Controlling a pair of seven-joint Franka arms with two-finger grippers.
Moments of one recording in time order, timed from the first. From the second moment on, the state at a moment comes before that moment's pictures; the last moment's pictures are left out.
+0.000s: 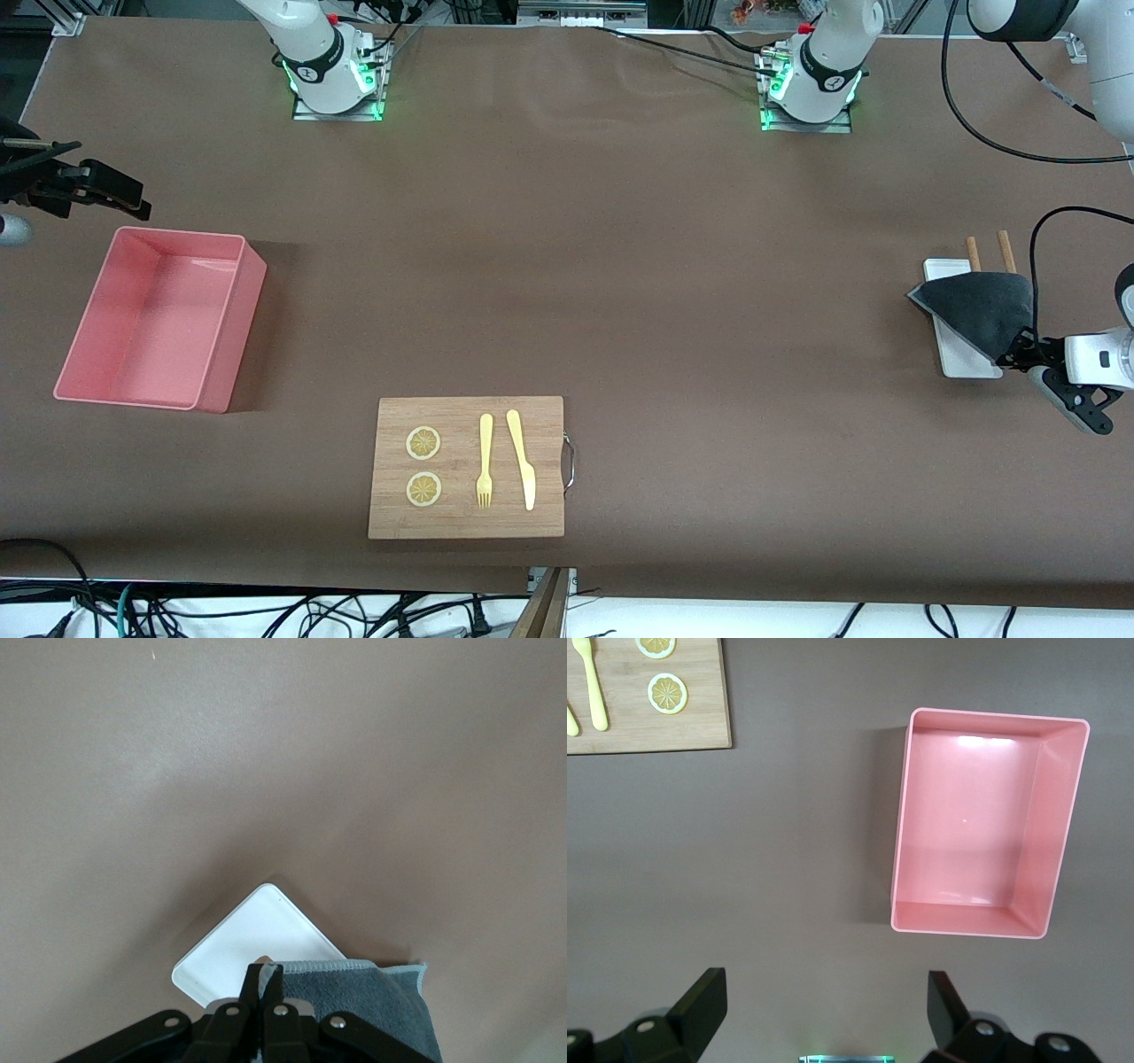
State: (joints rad) left arm 0.29 0.72 0.08 -1.34 -0.08 1.82 1.11; right arm -0.02 0.10 0.03 -1.44 -0.01 1.44 0.03
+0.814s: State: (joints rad) left arm 0.18 0.58 0.06 -1.30 -0.12 1.56 0.88; right arm -0.03 0.09 0.03 -1.44 -0.01 1.44 0.03
